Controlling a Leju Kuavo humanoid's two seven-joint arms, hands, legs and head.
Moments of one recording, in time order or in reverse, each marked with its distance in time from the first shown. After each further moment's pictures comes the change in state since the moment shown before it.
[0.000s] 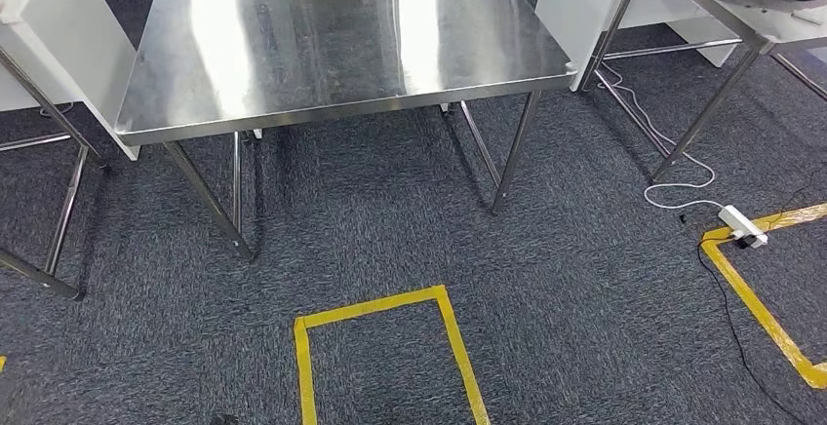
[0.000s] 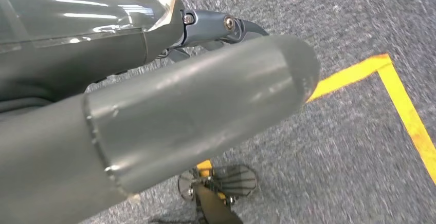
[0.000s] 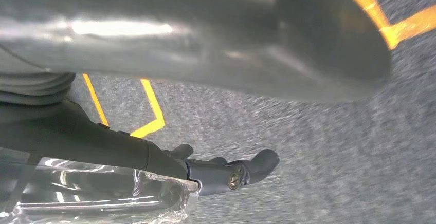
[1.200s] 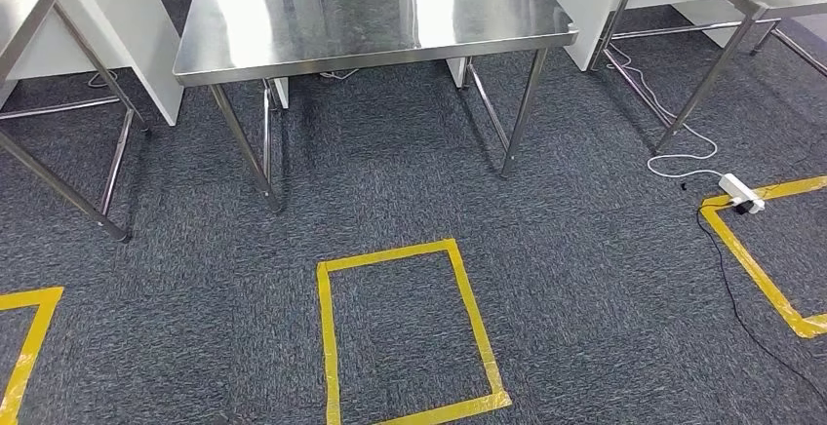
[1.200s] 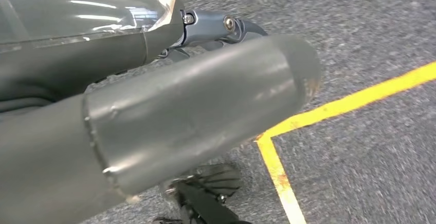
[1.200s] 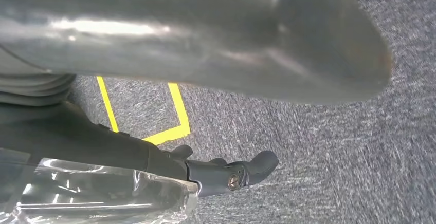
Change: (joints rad) left arm -0.009 0.001 0.000 -0.002 -0.015 0.001 0.000; right arm 0.015 0.006 0.016 0.000 0.000 0.077 -0.050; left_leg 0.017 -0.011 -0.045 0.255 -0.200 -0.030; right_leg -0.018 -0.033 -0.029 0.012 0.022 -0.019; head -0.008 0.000
